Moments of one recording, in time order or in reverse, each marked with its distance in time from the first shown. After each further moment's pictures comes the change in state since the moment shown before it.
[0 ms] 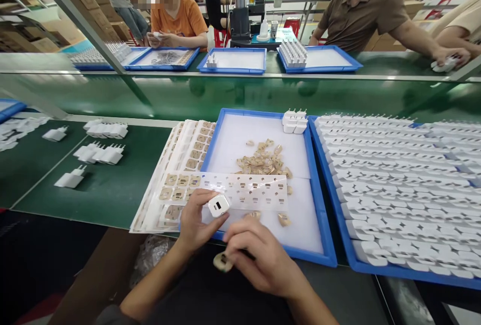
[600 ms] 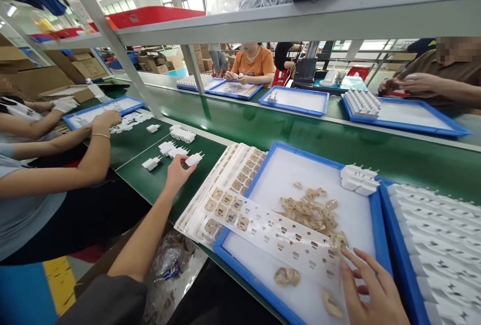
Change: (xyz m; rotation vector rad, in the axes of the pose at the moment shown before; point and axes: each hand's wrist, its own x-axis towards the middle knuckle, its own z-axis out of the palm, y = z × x) left_hand 0.053 -0.140 -0.190 0.684 0.313 -0.617; right_hand -0.038 0.099 -0.071 -0.670 0.382 0.503
